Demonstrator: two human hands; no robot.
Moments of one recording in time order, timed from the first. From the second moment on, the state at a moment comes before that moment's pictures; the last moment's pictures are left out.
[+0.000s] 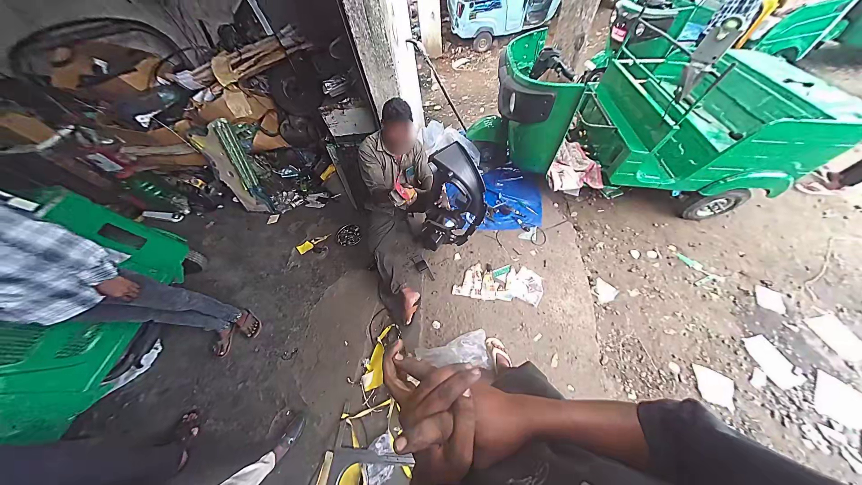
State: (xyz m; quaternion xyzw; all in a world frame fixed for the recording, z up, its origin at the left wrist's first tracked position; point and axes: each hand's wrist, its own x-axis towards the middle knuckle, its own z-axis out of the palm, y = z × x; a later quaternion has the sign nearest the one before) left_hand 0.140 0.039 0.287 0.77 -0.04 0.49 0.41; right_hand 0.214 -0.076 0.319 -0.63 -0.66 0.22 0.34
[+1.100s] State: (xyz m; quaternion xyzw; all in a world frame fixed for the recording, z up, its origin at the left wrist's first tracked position) left_hand 0.134 0.038 0.273 0.80 0.03 0.38 0.47; right_hand 0.207 -0.072 0.302 -0.71 -0.62 0.22 0.24
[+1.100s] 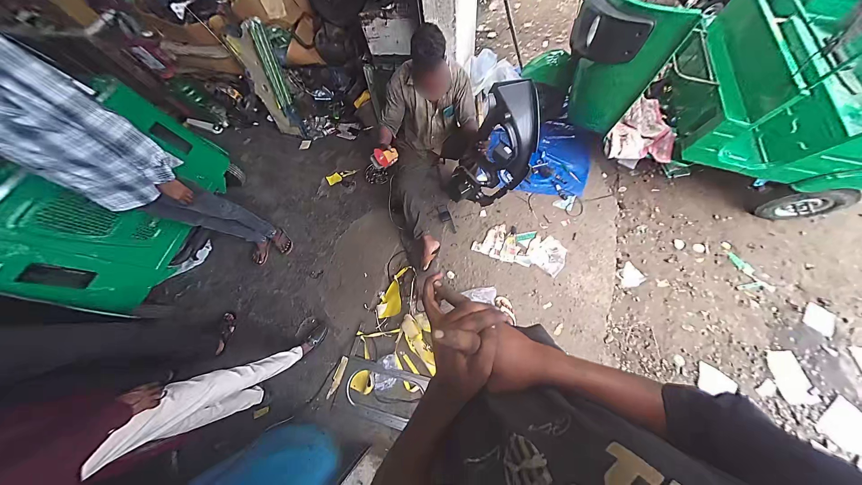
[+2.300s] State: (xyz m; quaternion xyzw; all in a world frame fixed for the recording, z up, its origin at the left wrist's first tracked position) left_hand 0.135 0.036 0.254 0.77 0.06 0.29 0.57; right_hand 0.210 -0.081 0.264 -0.72 -0.59 0.21 0.30
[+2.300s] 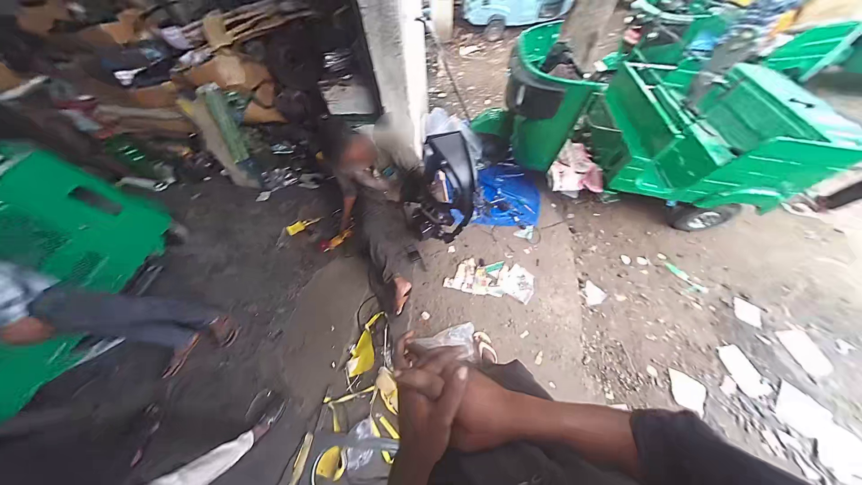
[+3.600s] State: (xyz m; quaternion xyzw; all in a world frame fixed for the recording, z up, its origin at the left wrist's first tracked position) left_hand 0.131 0.061 0.267 0.66 0.30 0.32 0.61; right_hand 0.235 -0.070 0.254 -0.82 -0.56 0.00 0.14
